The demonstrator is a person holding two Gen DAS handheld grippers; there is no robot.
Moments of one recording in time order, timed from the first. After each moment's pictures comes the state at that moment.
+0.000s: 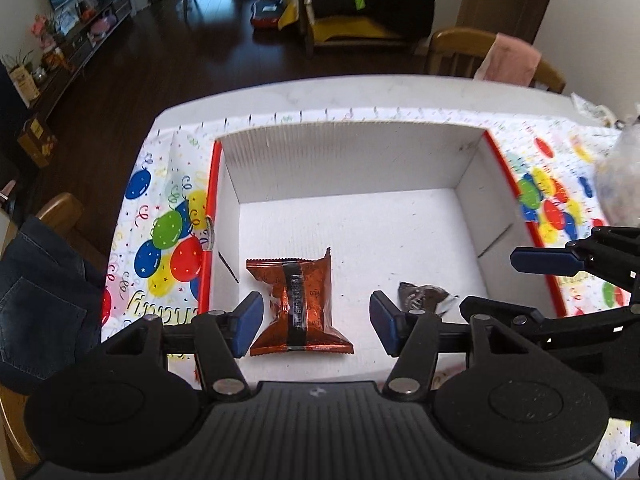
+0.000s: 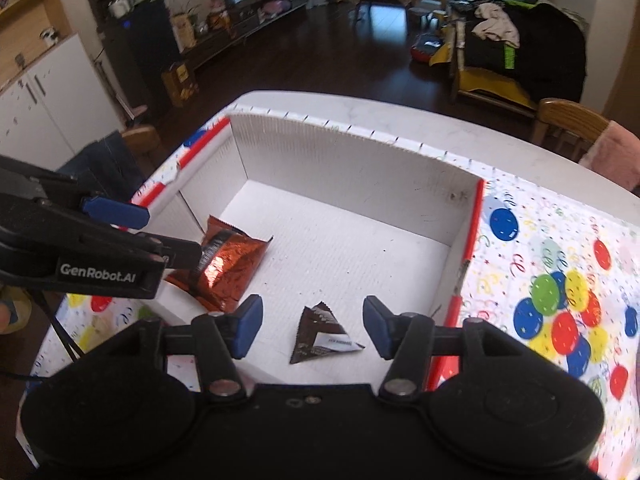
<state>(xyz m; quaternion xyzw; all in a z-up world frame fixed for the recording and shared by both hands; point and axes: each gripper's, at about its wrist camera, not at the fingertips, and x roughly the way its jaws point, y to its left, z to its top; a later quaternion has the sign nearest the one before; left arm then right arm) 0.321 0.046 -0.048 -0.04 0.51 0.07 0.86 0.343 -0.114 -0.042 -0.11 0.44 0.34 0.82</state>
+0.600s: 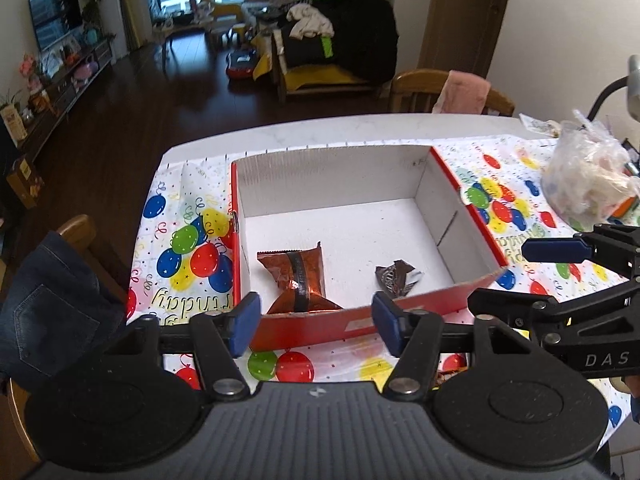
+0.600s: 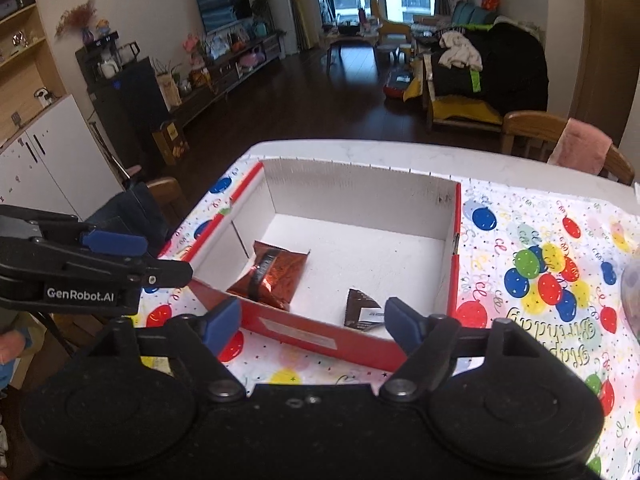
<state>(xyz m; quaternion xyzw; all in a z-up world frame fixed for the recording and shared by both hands) 0.224 0.053 -0.003 -0.03 0.44 0.02 0.90 0.252 -0.137 0.000 -0.05 0.38 0.32 0.87</state>
